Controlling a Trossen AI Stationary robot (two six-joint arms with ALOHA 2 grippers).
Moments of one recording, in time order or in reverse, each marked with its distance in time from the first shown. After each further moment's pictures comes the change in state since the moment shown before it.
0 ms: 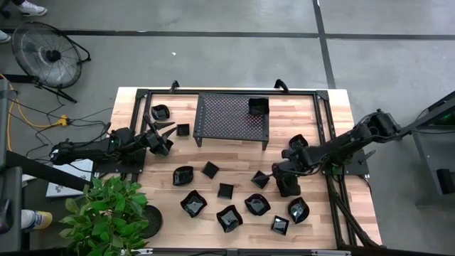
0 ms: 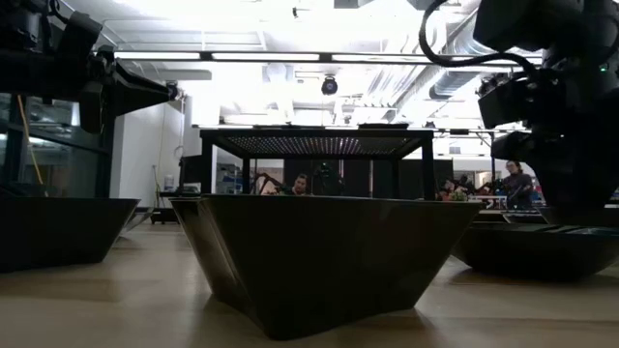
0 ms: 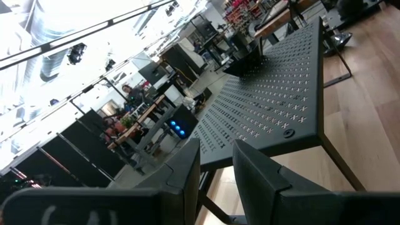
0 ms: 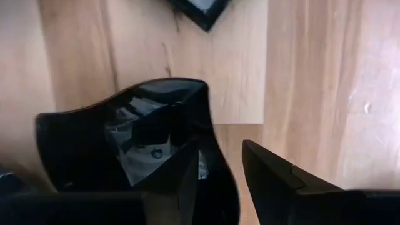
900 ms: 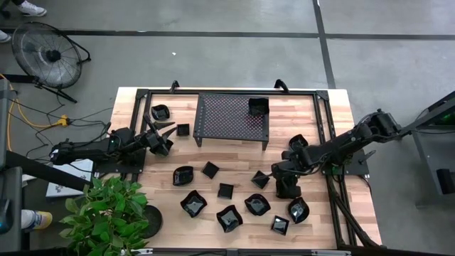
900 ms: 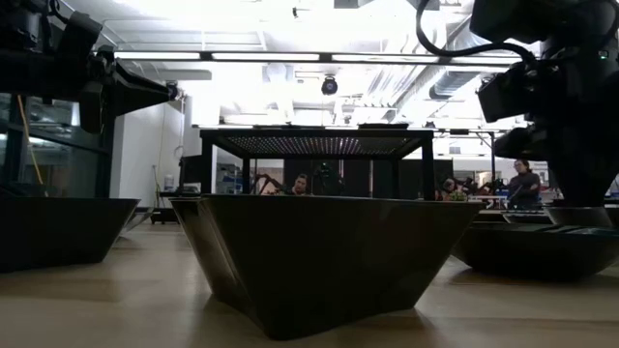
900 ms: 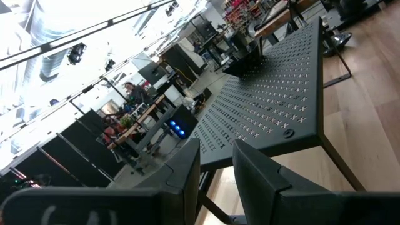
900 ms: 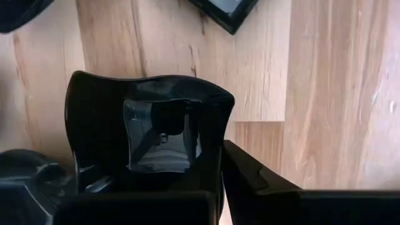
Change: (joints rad) left arm 0.000 0.000 0.000 0.000 0.001 0.000; right arm 0.000 -0.002 0.029 -0.025 -0.069 0.026
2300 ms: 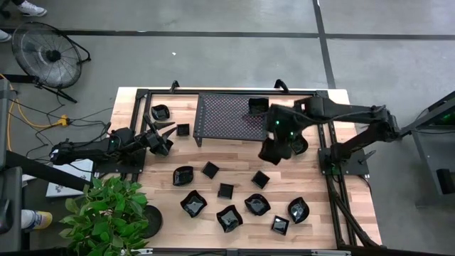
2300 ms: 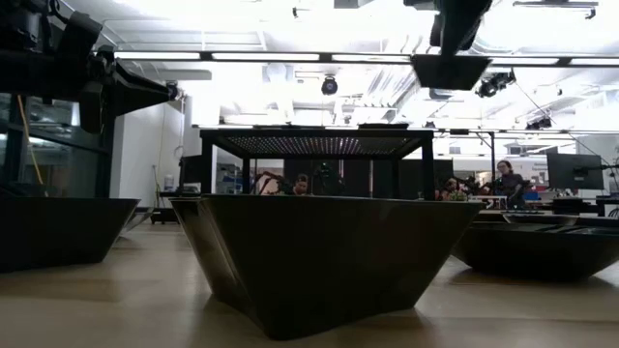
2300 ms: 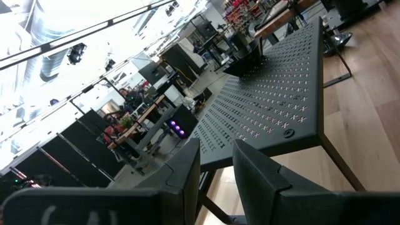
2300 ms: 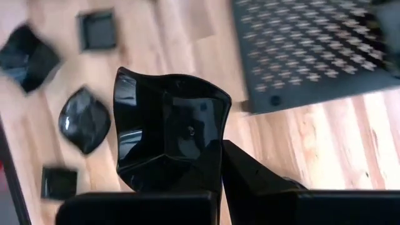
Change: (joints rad) left arm 0.000 0.000 0.000 0.000 -0.001 0.000; right arm -0.406 0.000 0.738 -0.574 0.024 -0.147
